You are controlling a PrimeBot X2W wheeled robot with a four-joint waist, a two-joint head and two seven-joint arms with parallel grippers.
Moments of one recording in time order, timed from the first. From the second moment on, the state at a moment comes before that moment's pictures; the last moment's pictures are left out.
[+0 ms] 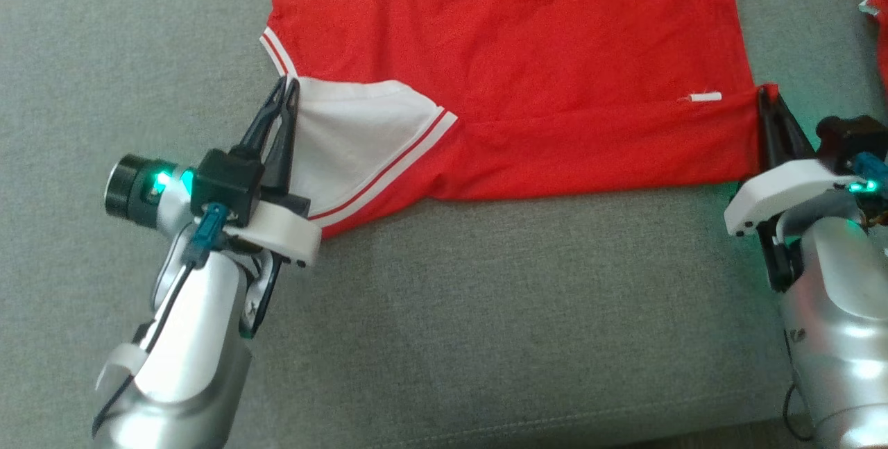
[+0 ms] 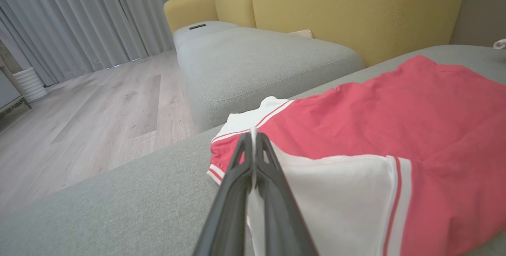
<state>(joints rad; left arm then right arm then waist) -0.42 0.14 -0.31 0.30 0.03 0.02 -0.26 -0.60 -0.17 -0.07 0.83 -0.01 0.12 -0.23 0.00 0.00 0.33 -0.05</state>
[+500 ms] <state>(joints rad) -0.43 0.14 -0.31 0.34 -0.02 0.05 -0.26 -0.63 -0.16 -0.08 0.85 -0.02 0.12 -0.25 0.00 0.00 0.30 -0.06</state>
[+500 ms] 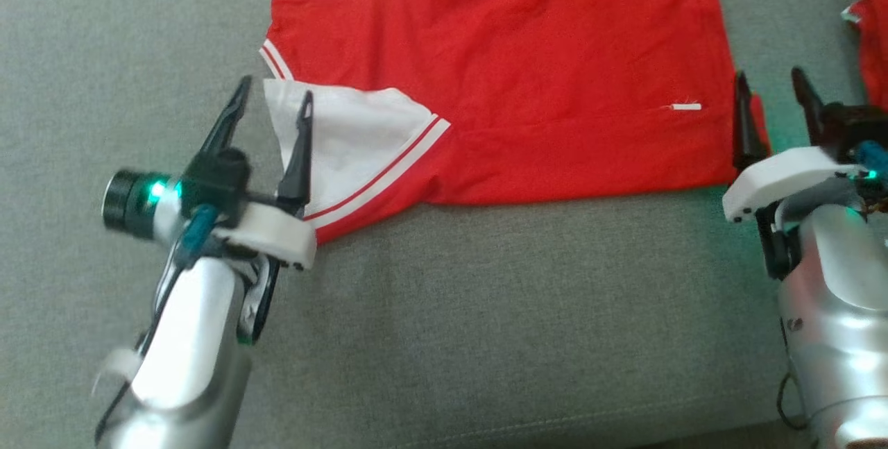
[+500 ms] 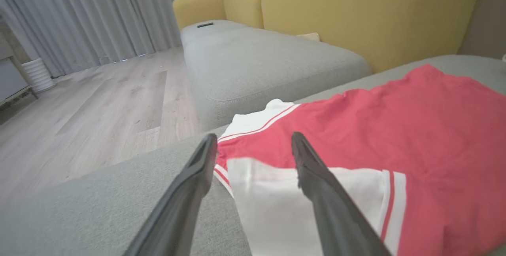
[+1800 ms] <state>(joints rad) -0.17 0.06 -0.27 0.43 -0.26 0.06 -0.19 -0.45 -0.08 -0.11 0.81 0.10 0.12 -0.24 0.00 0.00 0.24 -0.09</state>
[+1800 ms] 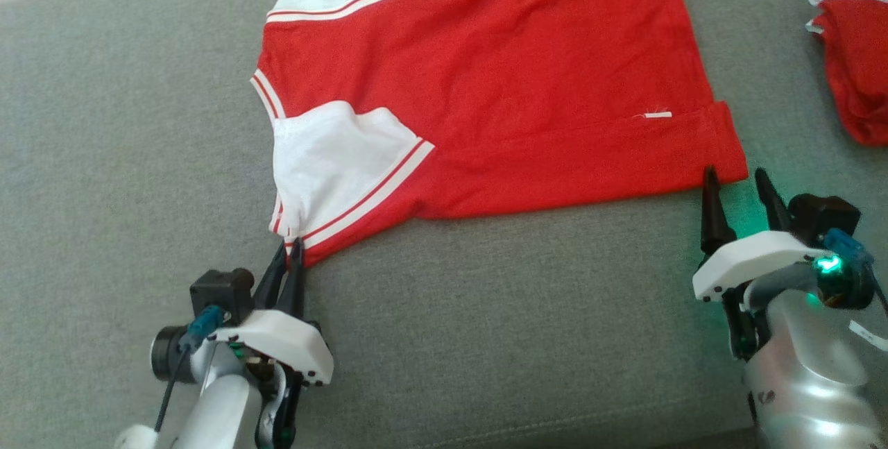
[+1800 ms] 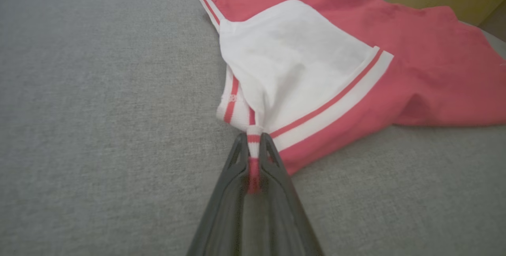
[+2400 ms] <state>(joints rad) -0.16 0.10 -0.30 0.33 -0.26 0.06 -0.14 -0.57 -0.14 -0.06 1.05 0.19 0.12 -0.22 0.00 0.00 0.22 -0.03</state>
